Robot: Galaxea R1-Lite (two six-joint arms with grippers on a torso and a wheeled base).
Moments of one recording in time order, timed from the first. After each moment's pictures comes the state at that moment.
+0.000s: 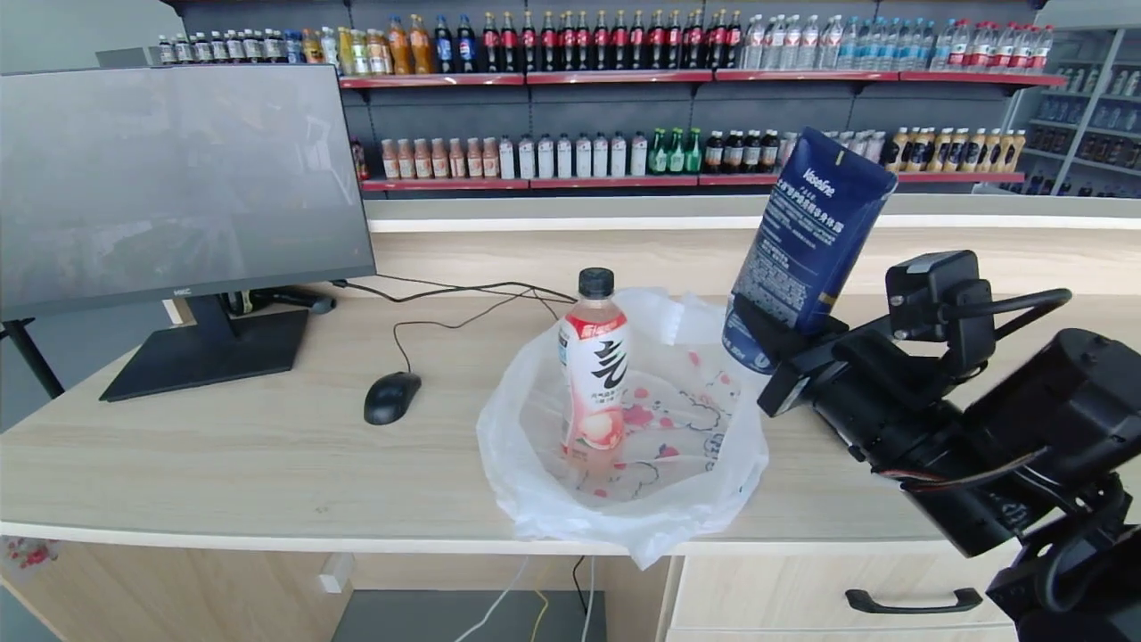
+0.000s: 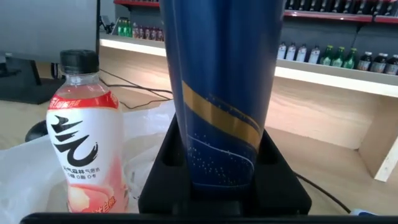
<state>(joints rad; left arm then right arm) 0.00 0.00 0.00 0.00 0.00 -0.01 0.56 1.77 -0.49 -1.57 -0.10 -0.14</state>
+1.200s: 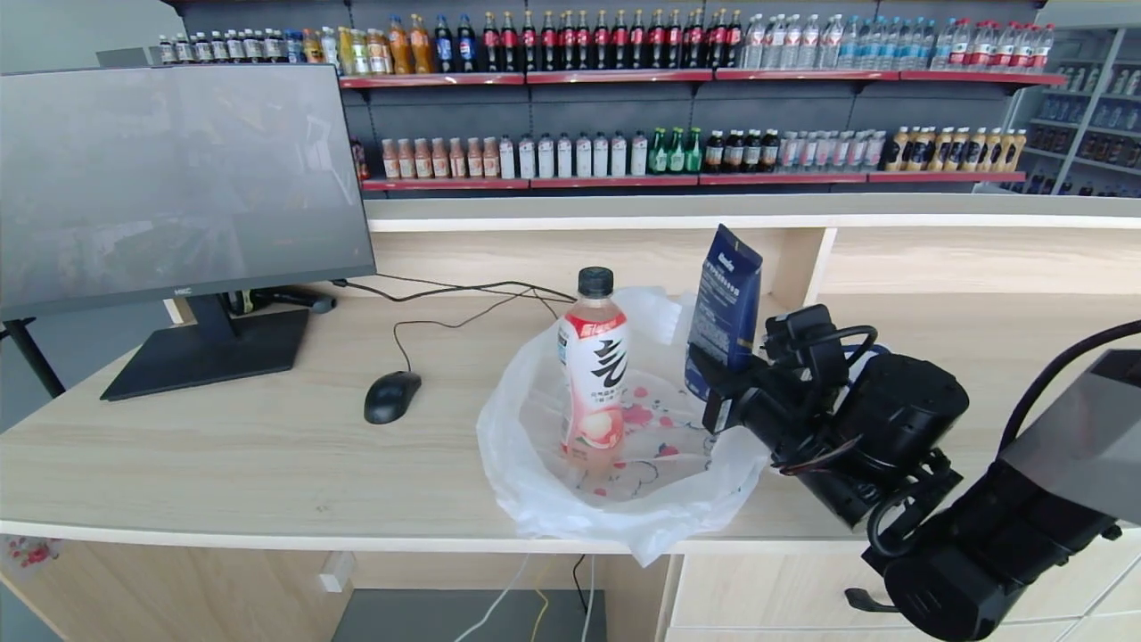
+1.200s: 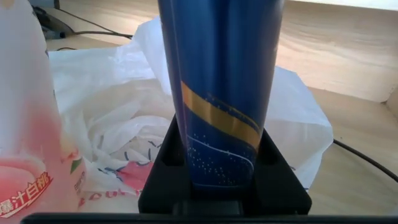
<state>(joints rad) 0.00 0.00 0.00 0.00 0.00 -0.01 0.50 2.05 -0.61 -1.57 -0.11 -0.11</state>
